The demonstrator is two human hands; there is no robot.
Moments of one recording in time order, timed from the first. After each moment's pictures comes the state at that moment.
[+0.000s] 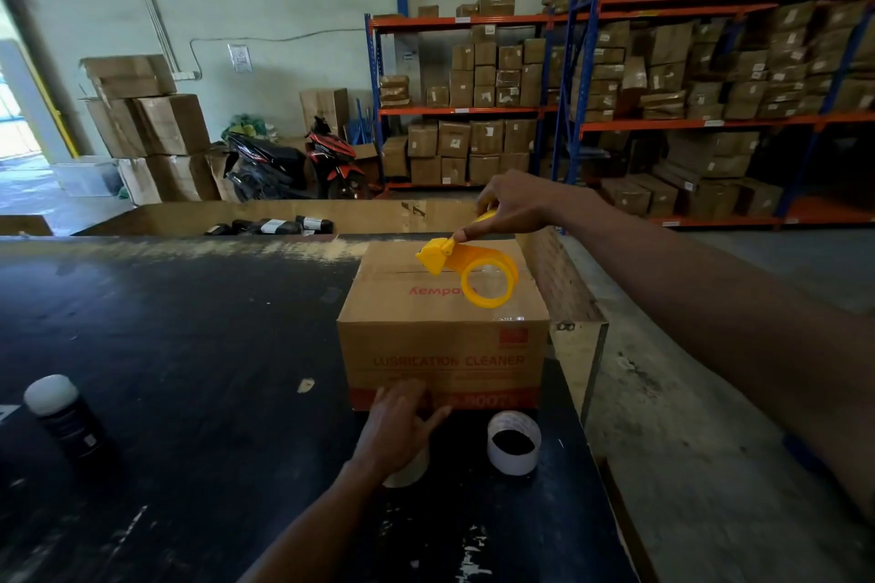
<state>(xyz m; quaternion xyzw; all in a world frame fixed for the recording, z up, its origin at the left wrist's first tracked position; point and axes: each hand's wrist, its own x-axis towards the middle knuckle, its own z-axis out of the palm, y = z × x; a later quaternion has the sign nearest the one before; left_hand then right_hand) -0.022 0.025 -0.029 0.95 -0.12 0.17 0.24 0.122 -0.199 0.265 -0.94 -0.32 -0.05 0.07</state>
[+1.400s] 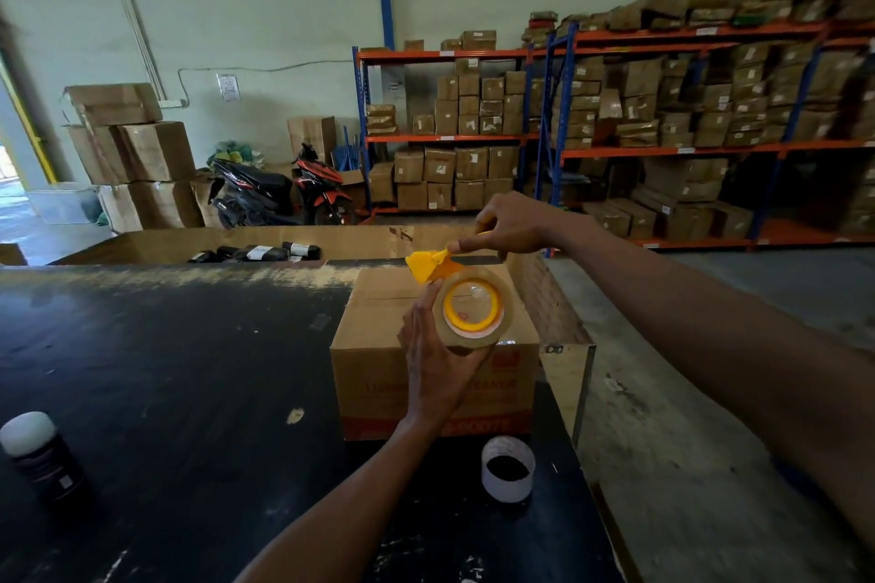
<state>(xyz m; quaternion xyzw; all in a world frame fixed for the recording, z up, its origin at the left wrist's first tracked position) -0.001 -0.054 0.089 0.80 -0.11 0.41 0.43 0.104 -0.205 0.275 -0.94 -0.29 -0.05 0.16</state>
